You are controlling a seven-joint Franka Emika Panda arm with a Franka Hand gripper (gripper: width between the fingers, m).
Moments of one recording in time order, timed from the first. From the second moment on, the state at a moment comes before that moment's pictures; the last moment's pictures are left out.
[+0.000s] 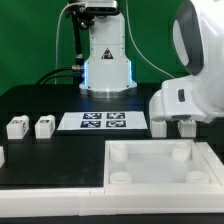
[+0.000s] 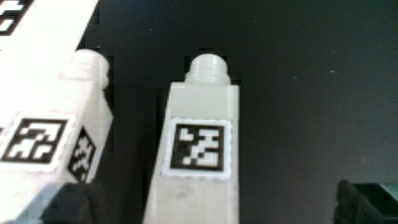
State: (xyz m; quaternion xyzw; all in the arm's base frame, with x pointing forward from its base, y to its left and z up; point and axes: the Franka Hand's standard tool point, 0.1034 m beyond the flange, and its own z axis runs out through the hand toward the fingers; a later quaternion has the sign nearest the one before) arm 0.404 0.170 0.025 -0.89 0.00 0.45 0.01
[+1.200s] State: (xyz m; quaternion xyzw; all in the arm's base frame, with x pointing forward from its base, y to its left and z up) arm 0.391 0.171 0.010 -0.89 -0.01 0.45 0.01
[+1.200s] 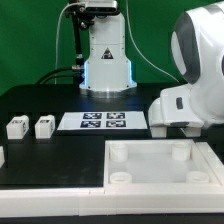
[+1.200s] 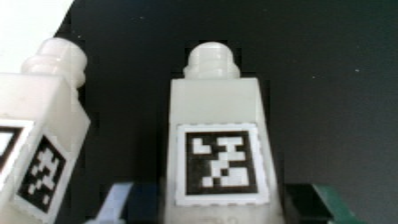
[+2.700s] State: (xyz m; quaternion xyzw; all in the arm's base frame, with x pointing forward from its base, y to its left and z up) arm 0.509 0.117 0.159 -1.00 -0.03 0.07 0.05
